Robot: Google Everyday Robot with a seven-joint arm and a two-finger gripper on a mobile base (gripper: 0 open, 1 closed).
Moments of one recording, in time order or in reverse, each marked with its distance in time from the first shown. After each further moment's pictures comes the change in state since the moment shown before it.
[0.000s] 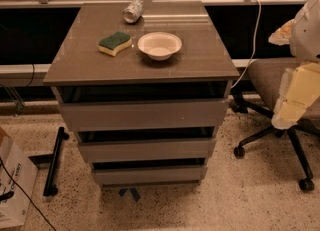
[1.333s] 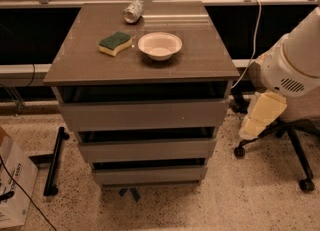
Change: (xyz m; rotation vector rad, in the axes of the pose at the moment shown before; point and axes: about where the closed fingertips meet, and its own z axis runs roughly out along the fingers) arm -0.003 -0.008 0.073 0.085 -0.031 0.123
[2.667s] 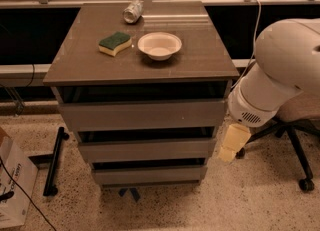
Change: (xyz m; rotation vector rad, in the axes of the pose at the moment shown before) arm 0.000 0.045 0.094 -0.146 0.053 -0.003
